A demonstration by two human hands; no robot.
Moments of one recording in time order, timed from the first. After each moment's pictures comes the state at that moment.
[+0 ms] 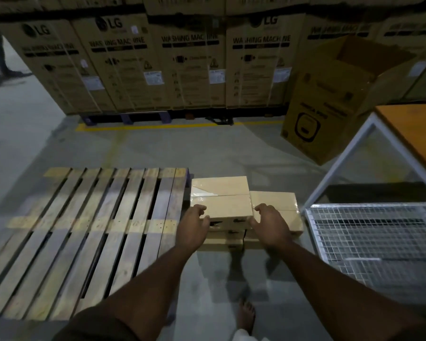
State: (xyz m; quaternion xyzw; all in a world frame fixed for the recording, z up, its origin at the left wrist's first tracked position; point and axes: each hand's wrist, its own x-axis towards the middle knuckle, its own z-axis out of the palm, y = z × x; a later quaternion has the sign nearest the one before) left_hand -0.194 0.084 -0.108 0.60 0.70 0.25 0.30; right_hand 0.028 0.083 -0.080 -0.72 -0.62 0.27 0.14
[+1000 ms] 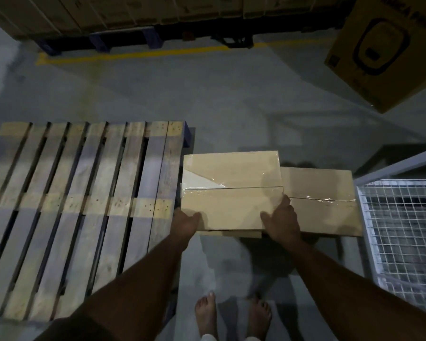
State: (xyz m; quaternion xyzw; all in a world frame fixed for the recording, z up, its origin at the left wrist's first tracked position) left_hand -0.233 0.297 -0.392 0.24 0.81 0.17 0.51; right_hand 0.017 0.307 -0.369 -0.79 -0.45 0.40 0.08
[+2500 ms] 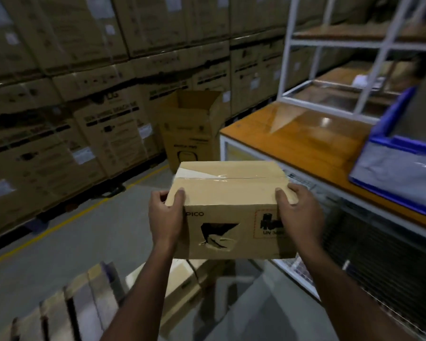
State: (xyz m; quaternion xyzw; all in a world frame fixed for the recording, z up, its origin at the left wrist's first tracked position) left_hand -0.091 0.129 0.078 0.64 0.47 0.43 0.43; right_hand 0.095 -0.063 0.092 -0.86 -0.20 -0.05 0.47
